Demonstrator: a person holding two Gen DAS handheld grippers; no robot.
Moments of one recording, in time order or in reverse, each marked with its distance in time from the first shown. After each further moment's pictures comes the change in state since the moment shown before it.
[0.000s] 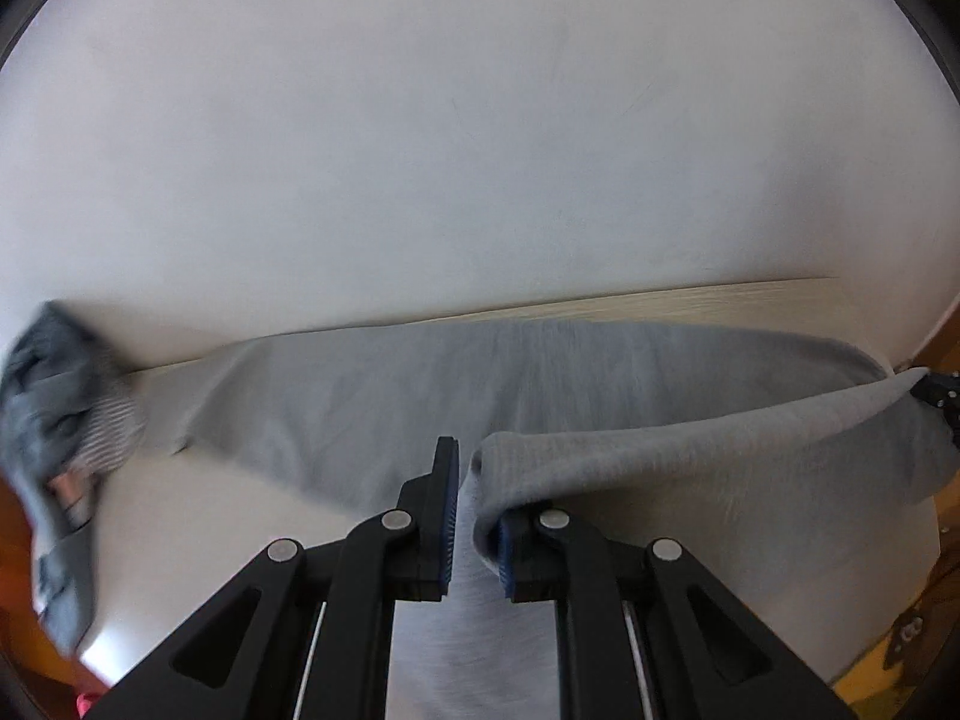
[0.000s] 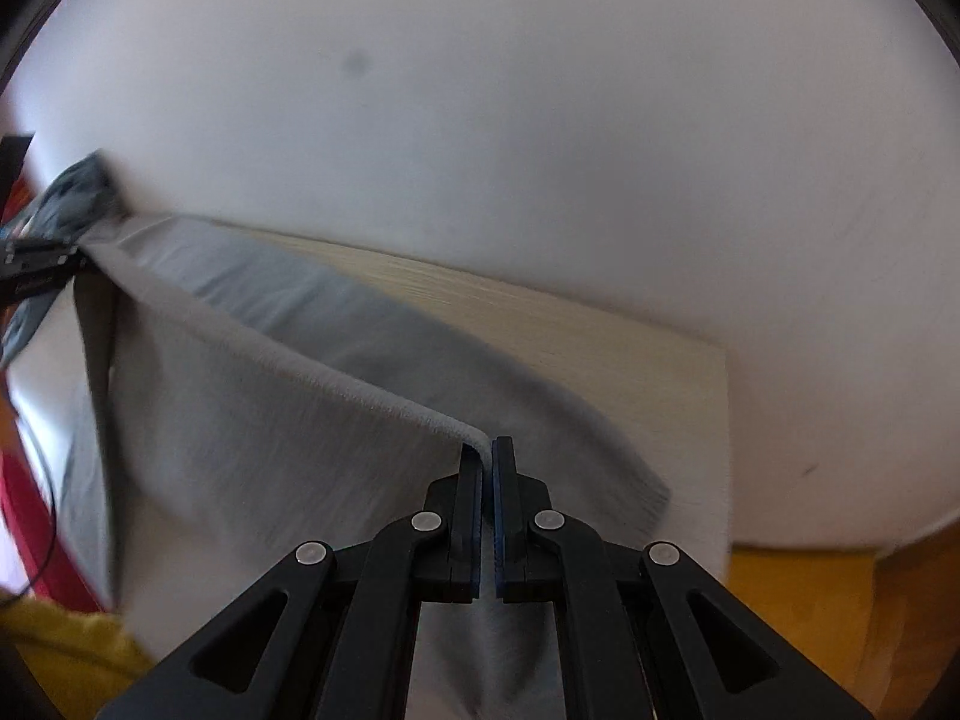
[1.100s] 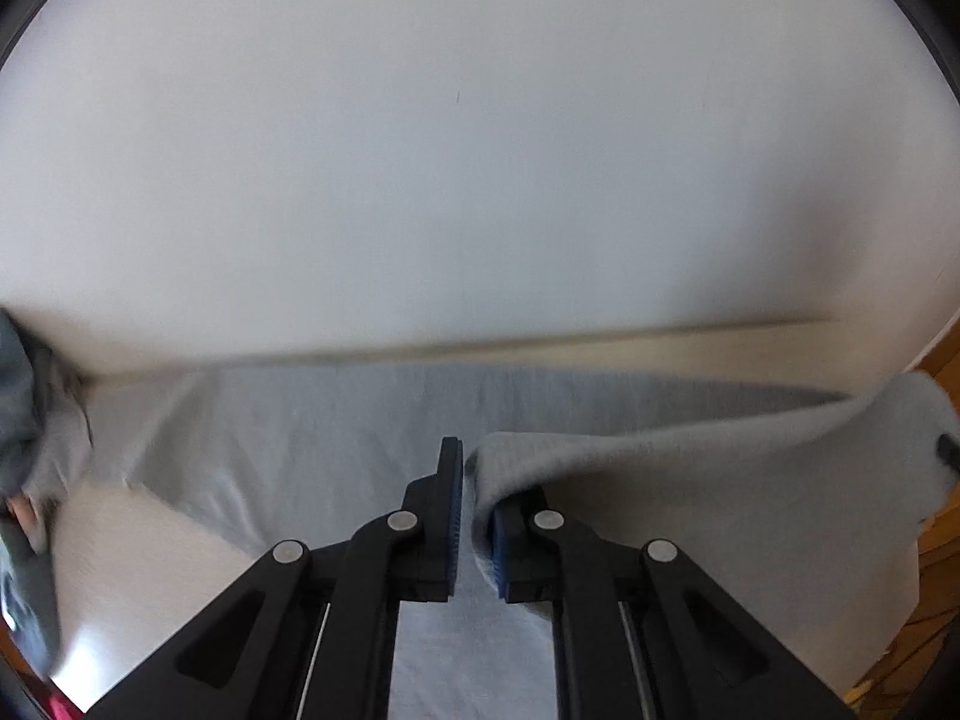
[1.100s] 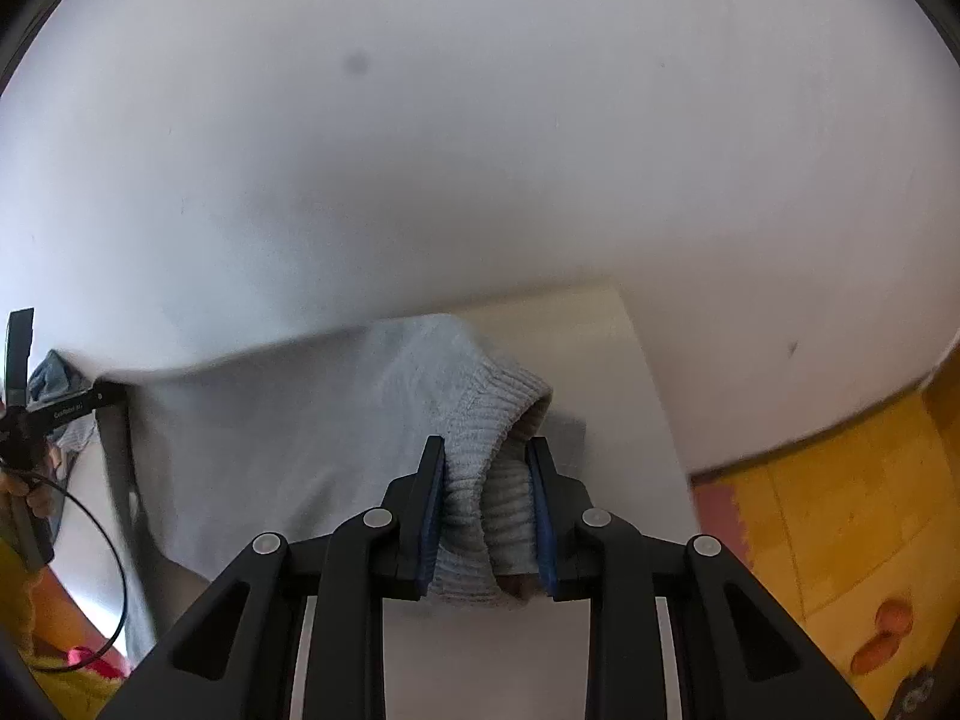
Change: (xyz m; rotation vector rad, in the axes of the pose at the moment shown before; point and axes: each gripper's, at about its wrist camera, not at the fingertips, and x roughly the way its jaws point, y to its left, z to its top) left arm 0.023 0.014 0.026 -0.042 -0.015 -0.047; right arm -0.034 -0.091 -0.033 0.367 -0.123 -0.010
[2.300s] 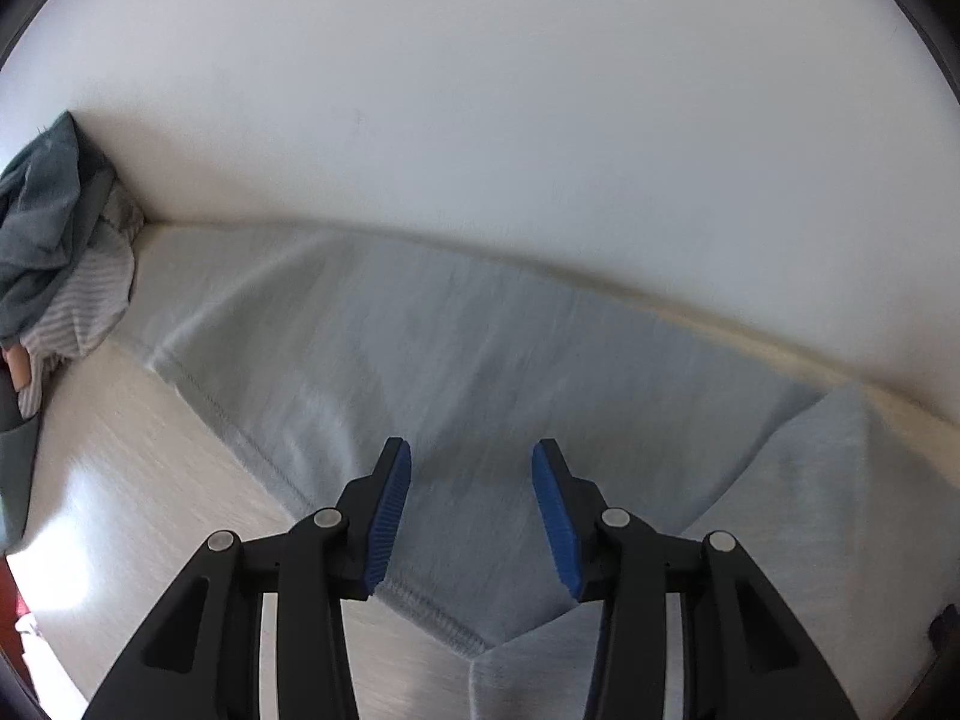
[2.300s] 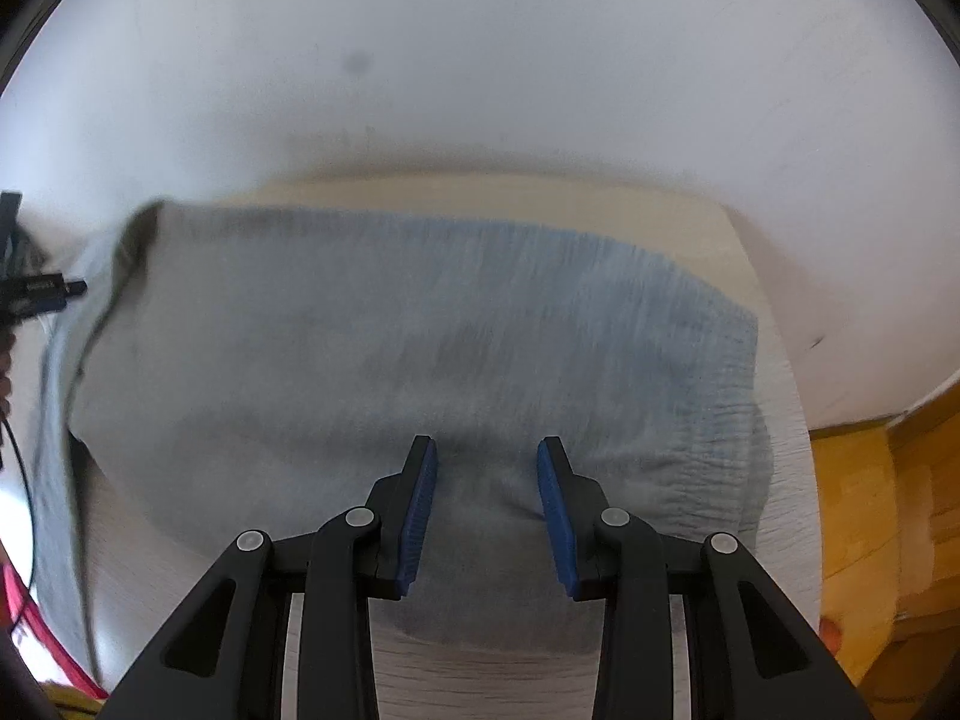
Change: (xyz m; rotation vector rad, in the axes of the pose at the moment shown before) left arm 0.058 0.081 -0.064 -0.326 0.114 0.207; right arm 0.107 0.060 -0.037 -0.202 0.198 -0.104
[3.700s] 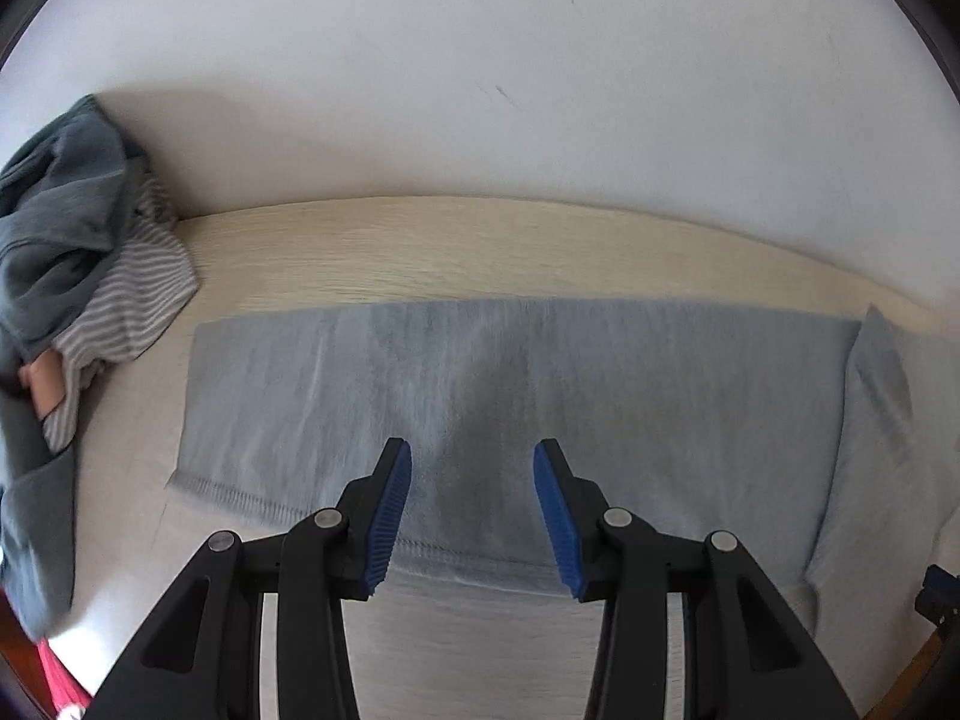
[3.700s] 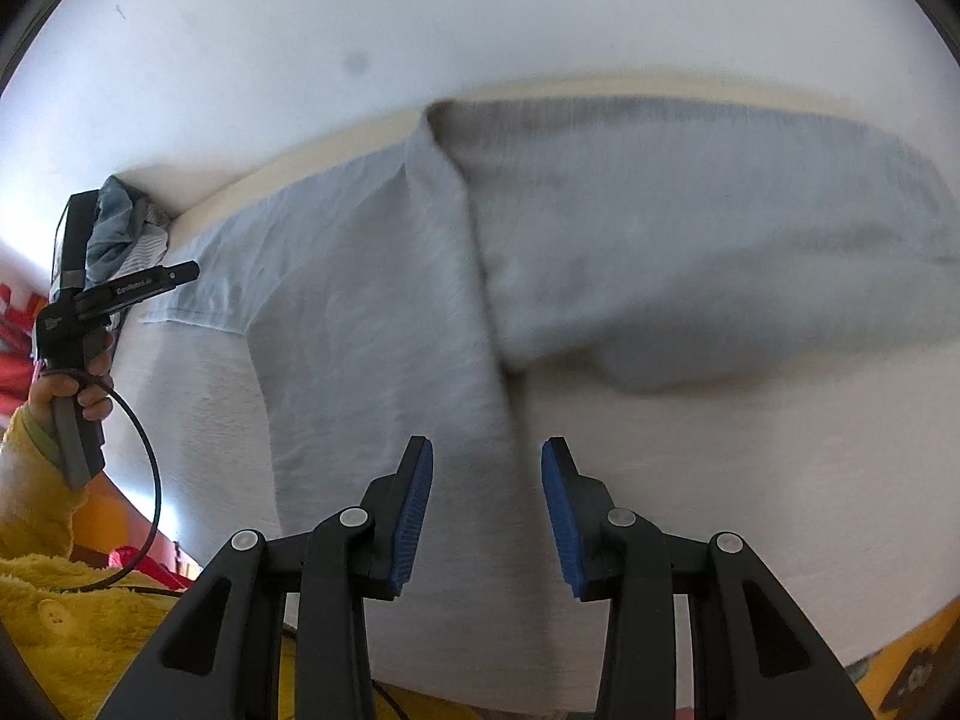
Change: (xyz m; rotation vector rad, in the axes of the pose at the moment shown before) left arm -0.051 0.077 -0.038 0.200 -0.006 -0.135; right arm -0.025 0.132 -0.045 0.094 0.110 0.265
